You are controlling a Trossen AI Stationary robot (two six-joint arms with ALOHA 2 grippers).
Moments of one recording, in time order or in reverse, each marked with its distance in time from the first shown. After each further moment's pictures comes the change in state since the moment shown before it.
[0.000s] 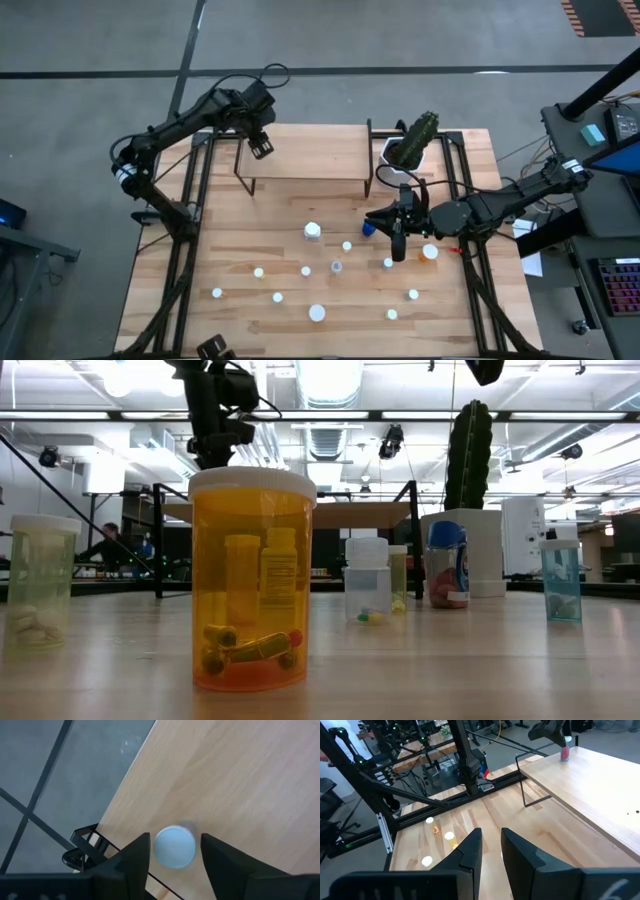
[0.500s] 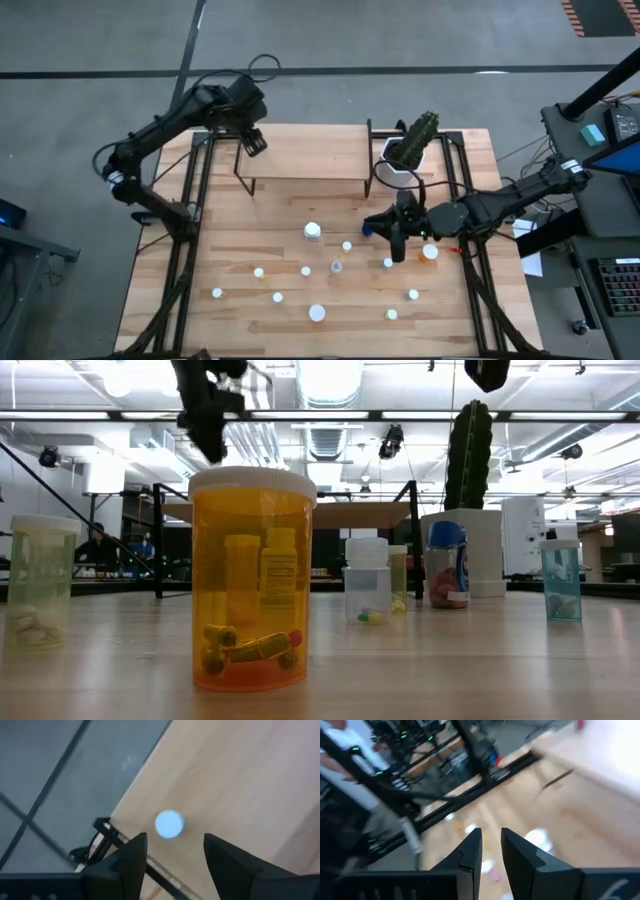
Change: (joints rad) left arm -0.036 -0.105 0.096 -0.084 0.016 -0.071; right arm 0.000 0.021 0.001 -0.001 -0.099 0.227
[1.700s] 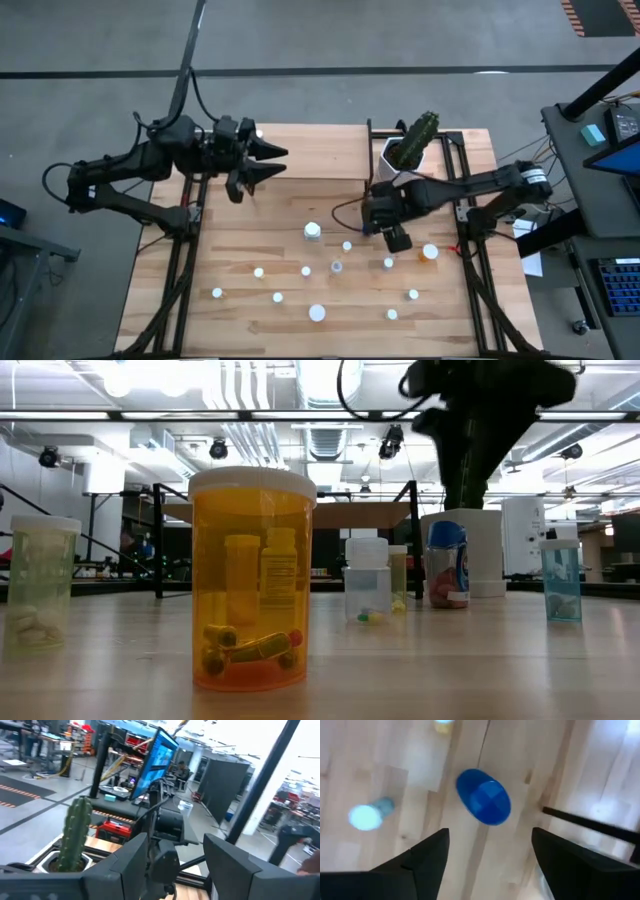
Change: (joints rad) left arm -0.592 -0.369 -0.262 1.015 0.239 -0.431; right arm -0.274 0.436 0.409 -1.023 -0.287 -0.902
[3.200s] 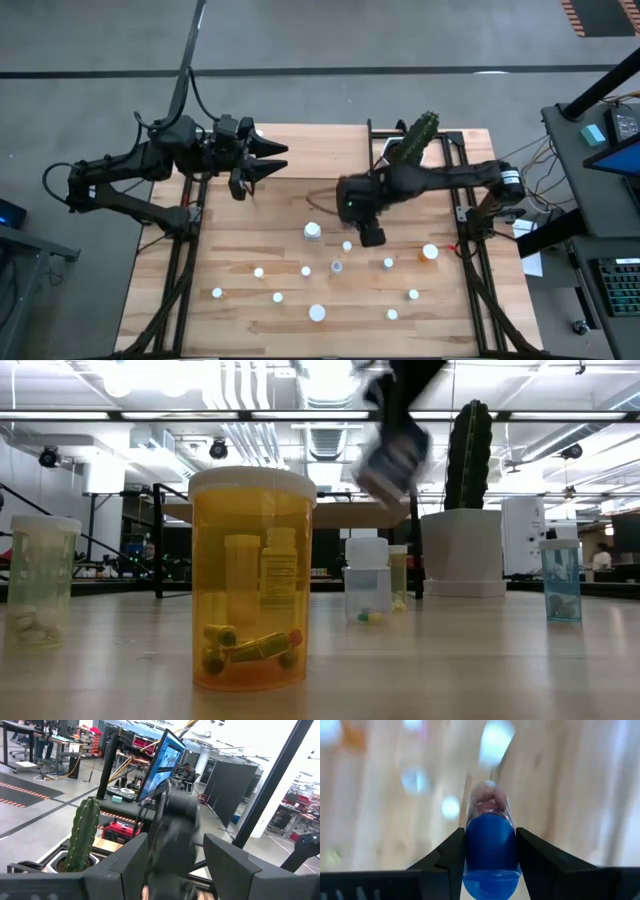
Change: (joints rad) left arm 0.001 -0.002 -0.003 0.001 -0.030 0.003; right arm -0.061 0.186 0.463 -0.071 -0.132 0.097
